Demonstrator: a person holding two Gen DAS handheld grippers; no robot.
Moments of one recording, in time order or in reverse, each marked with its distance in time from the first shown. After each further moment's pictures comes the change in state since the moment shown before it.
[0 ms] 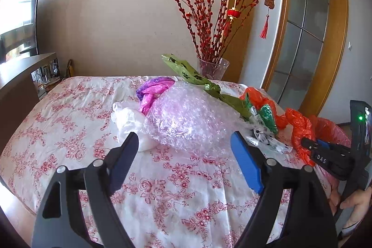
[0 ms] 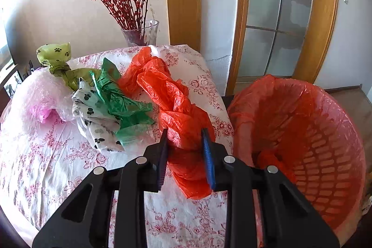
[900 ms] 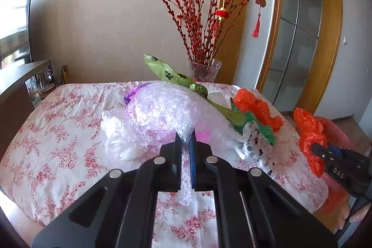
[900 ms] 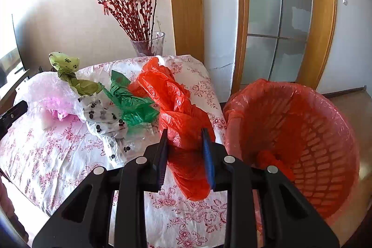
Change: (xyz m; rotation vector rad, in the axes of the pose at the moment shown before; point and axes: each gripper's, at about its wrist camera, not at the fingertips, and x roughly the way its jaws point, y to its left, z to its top) left arm -0.004 -0.013 0.010 0.038 -0.022 -0.028; right arm -0.038 -0.008 -0.009 0.010 -0.065 0.045
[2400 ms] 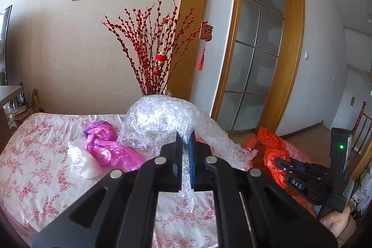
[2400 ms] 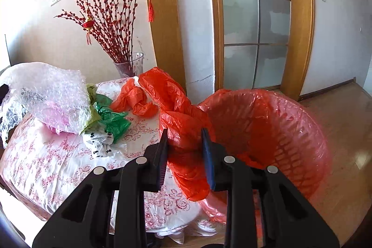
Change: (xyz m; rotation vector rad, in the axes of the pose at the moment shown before) left arm -0.062 -0.058 0.025 0.034 -0.143 -0.240; right arm -0.051 -0.054 -0.002 0.082 -0.092 -0.061
